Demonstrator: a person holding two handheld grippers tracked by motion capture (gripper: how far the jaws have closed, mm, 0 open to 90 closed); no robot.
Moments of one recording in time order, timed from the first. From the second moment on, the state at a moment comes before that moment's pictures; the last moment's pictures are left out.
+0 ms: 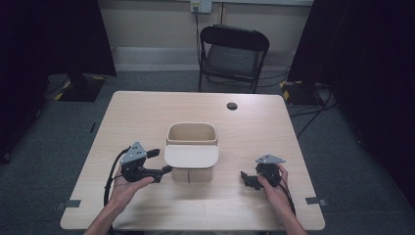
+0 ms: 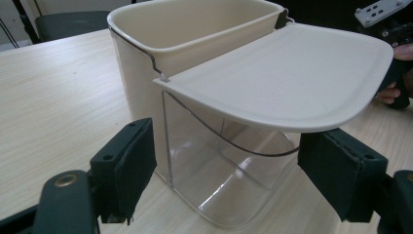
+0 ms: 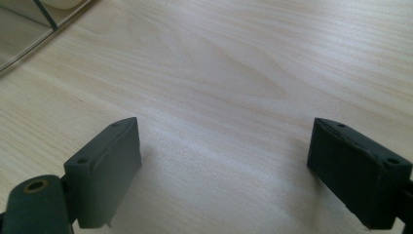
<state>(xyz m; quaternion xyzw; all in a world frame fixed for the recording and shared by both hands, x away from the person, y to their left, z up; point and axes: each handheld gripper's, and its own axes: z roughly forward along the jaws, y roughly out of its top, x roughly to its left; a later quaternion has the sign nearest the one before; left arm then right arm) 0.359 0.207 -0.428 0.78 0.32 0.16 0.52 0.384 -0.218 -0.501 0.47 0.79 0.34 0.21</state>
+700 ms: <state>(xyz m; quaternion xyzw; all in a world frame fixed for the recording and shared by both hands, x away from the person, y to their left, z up) 0.366 0.200 -0.422 0.78 0.31 0.17 0.52 0.384 -0.218 -0.501 0.47 0.79 0.34 0.21</state>
